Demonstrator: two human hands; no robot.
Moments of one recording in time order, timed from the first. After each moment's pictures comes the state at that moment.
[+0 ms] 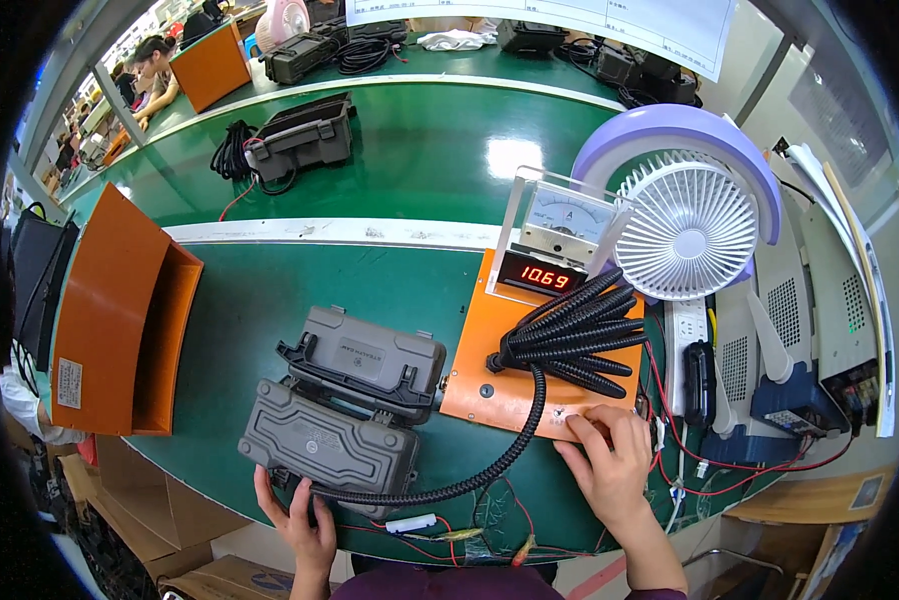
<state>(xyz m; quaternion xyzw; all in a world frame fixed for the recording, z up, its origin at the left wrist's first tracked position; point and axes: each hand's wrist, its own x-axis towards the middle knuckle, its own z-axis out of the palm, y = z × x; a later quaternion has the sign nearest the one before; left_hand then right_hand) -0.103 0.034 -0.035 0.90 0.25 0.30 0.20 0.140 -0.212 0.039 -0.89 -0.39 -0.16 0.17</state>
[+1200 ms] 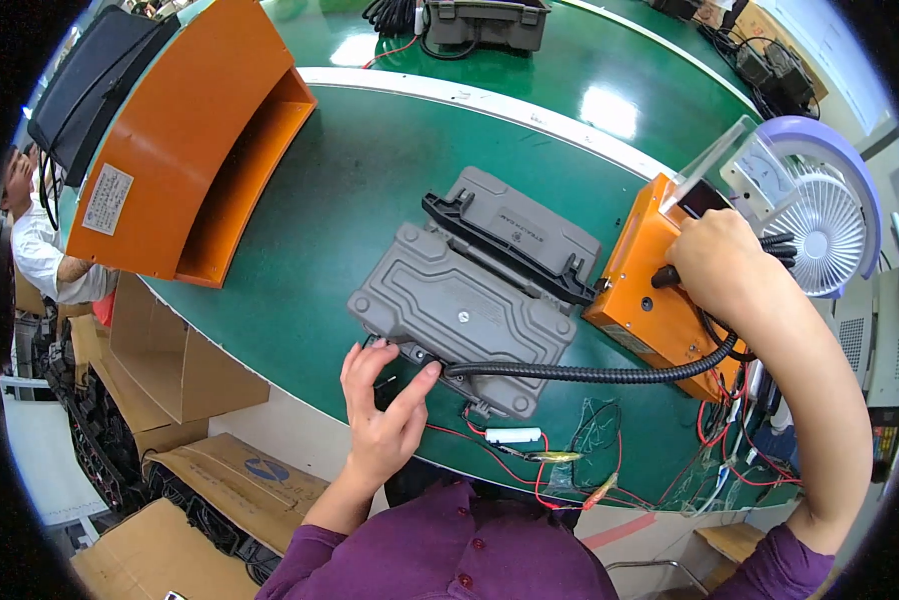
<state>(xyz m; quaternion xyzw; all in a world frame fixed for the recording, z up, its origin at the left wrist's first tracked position) -0.095 0.045 -0.032 0.89 0.18 0.36 0.21 0.220 -0.066 0.115 -0.72 -0.52 0.08 -0.45</state>
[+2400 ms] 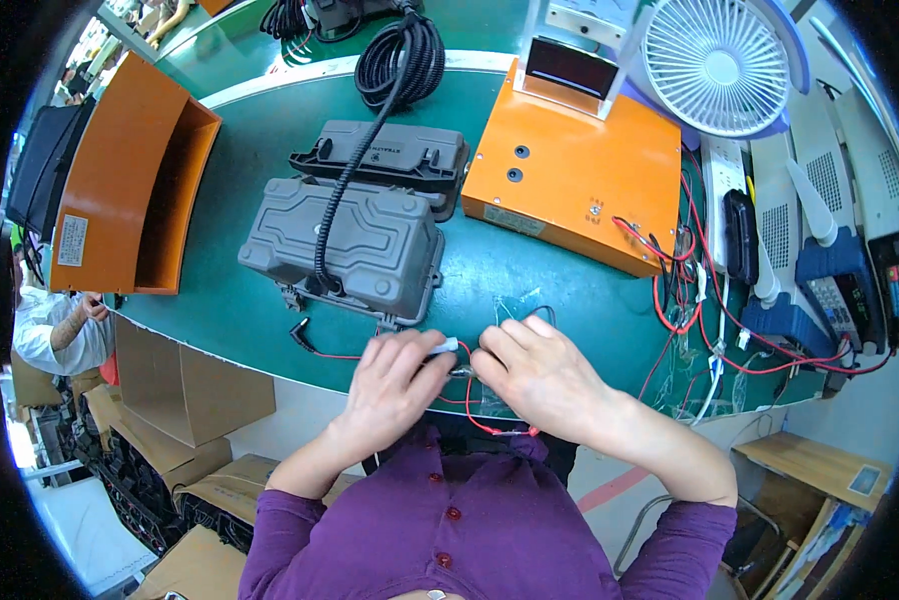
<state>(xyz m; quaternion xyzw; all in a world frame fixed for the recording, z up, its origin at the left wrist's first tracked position) -0.070 -0.021 -0.013 0.97 -0.08 0.16 0.17 0.064 -0.186 0.017 -0.73 -0.67 0.05 0.15</state>
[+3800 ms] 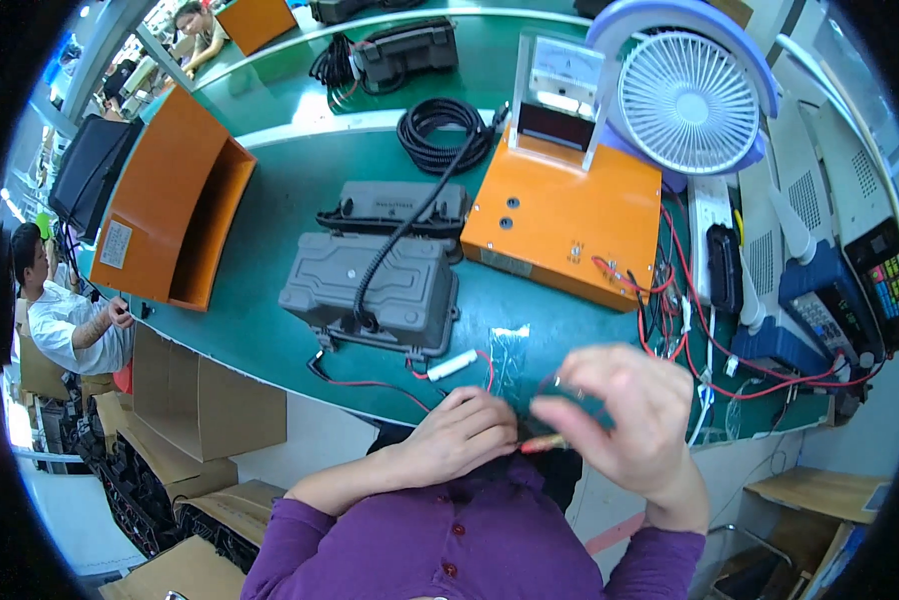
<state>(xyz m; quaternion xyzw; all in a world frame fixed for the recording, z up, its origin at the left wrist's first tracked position) -0.055 -0.071 -0.016 0.89 -0.21 0.15 0.37 0.070 -0.225 0.098 -0.75 -0.51 -0.12 0.41</state>
